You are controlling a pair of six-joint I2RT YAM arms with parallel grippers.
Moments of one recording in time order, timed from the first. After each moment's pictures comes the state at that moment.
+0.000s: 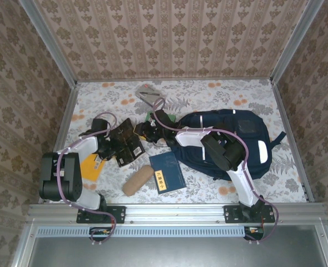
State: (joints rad) left arm -0.10 1.49 0.74 -0.52 0.22 -0.64; right arm 0.76 2.20 1.41 0.31 -0.39 1.23
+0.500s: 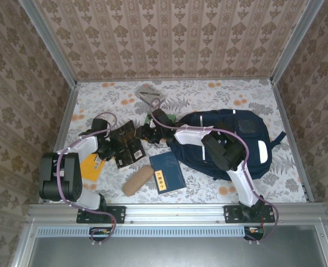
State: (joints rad) left arm -0.10 1.49 0.74 -0.55 0.22 -0.62; right arm 0.76 2.21 1.48 0.09 -0.42 1.04
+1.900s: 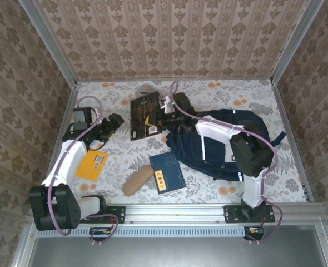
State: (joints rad) left arm -0.02 1.20 0.85 -0.40 0.58 -0.74; right arm 0.59 1.90 1.33 0.11 -0.68 1.03
